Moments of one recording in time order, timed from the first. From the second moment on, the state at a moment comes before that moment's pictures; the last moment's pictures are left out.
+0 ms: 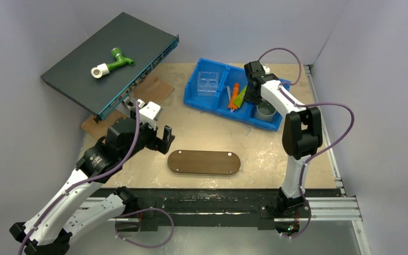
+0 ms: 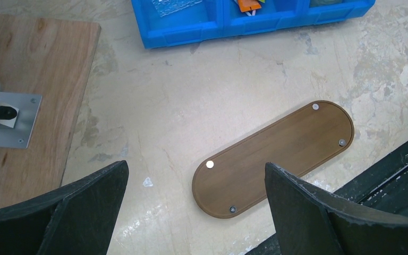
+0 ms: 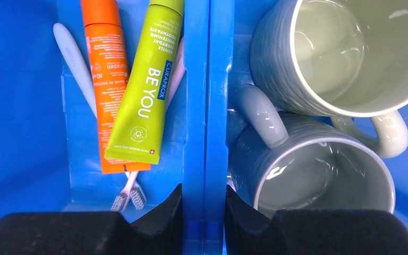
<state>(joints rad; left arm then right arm) -0.68 0.73 0.97 -0.66 -0.13 -0.09 0.29 1.99 1.67 -0.74 0.30 0.53</state>
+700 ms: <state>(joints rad) -0.68 0.75 0.97 -0.66 -0.15 -0.09 0.38 1.90 1.54 -0.63 0.23 0.42</state>
